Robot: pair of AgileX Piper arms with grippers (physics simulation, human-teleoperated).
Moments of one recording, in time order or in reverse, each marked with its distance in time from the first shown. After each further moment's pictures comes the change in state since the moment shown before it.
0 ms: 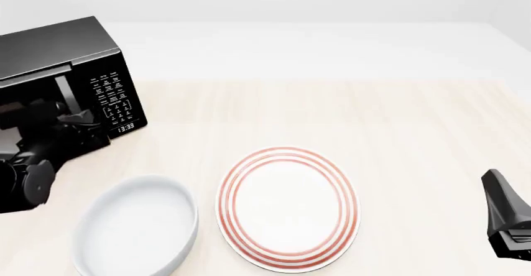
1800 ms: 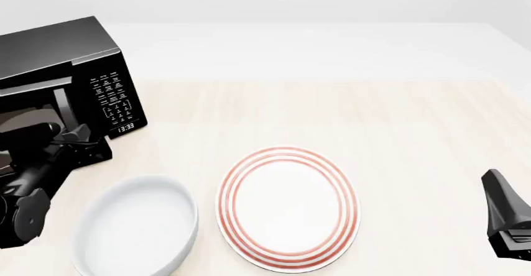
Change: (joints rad) left arm -0.042 -0.080 0.188 -0.144 0.001; right arm 0.000 0.000 0.000 0.000 0.000
